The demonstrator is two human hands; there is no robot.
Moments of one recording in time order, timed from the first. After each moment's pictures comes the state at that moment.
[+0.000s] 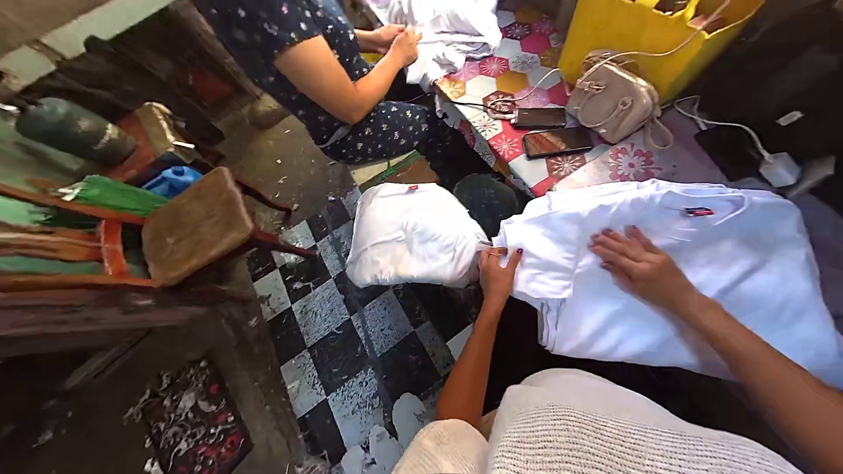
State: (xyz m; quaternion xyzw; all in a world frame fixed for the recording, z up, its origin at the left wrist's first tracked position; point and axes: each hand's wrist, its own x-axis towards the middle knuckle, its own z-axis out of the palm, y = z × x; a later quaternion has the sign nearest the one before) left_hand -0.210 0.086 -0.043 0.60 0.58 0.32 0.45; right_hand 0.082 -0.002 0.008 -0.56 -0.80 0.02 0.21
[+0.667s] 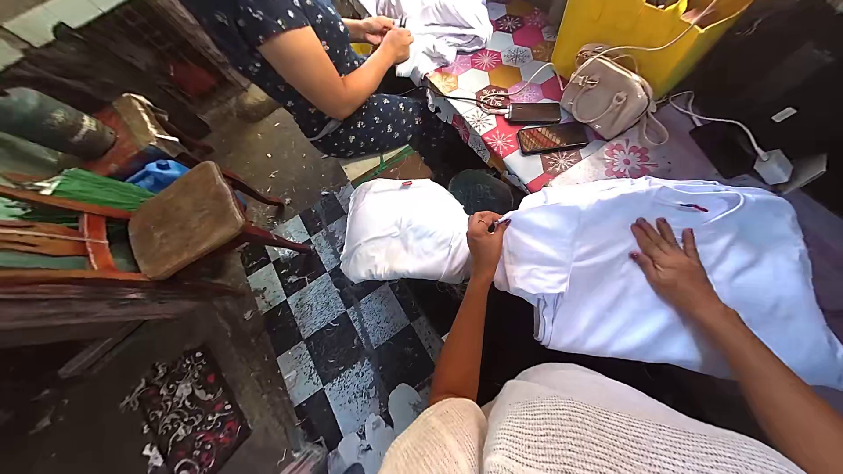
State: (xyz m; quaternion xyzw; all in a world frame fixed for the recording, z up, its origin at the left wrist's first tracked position) left_hand -0.203 0.140 -0.032 0.65 0.49 0.49 0.32; right_hand 0.114 -0.028 -0.003 -0.71 -0.69 0.03 0.14
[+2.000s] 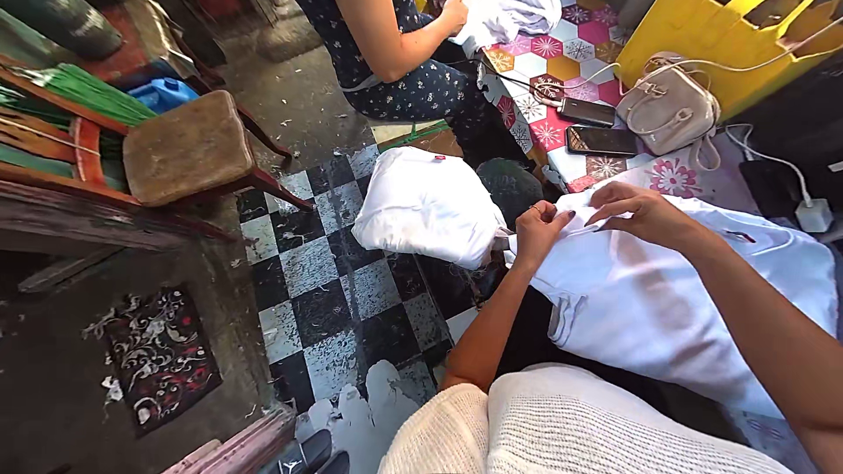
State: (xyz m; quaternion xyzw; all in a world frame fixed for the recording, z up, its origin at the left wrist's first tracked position) left_hand -0.199 0.124 0.020 0.54 0.48 0.45 0.53; right_hand 0.007 0.124 0.101 -0.44 -0.83 0.28 0.20
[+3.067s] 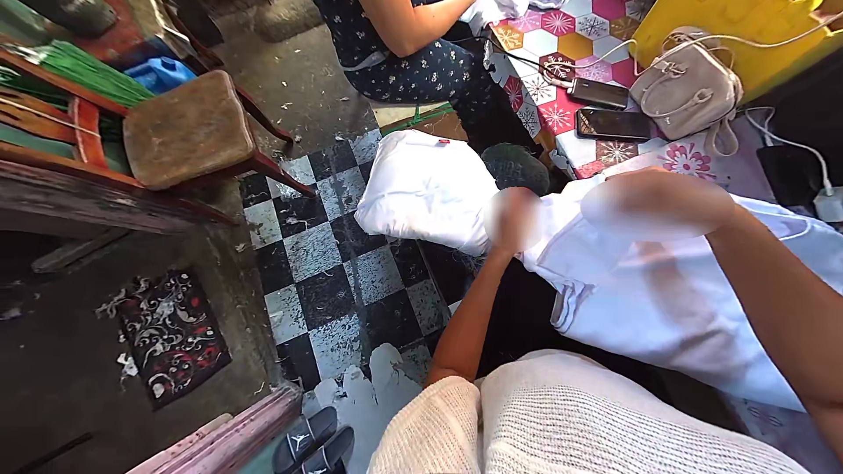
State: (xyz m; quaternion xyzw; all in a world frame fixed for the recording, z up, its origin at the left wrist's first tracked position) left_hand -0.245 0.125 -0.025 0.63 0.48 0.37 0.49; right_hand -0.012 0.133 0.125 -0.38 -0.84 0.35 0.18
